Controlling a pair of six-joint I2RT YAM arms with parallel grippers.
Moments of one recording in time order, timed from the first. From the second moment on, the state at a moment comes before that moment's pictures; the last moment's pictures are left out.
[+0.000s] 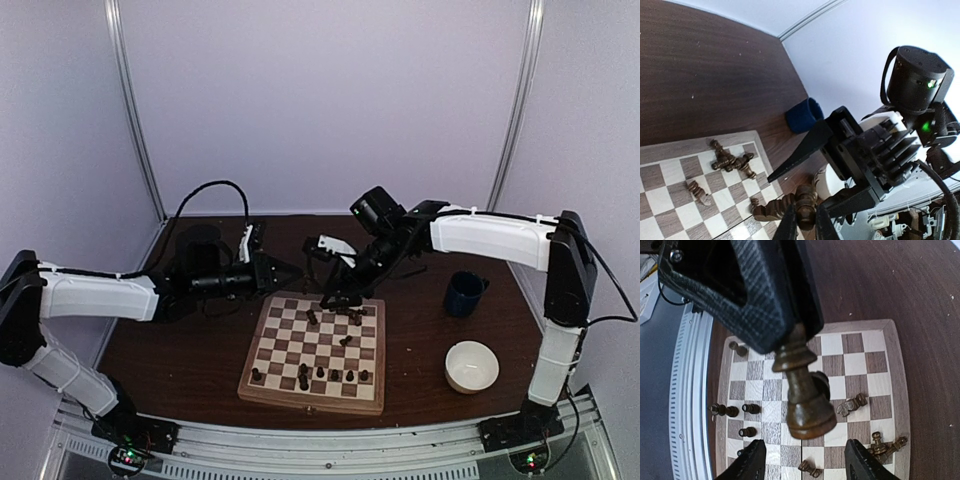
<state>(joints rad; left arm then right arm) -0.75 1.43 0.74 0.46 0.42 -0.88 0.78 1.88 1.55 -0.65 -0.59 -0.40</state>
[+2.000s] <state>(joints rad) -0.97 1.38 1.20 -0.80 0.22 -0.33 0.65 1.83 1.37 -0.41 -0.59 -0.21</state>
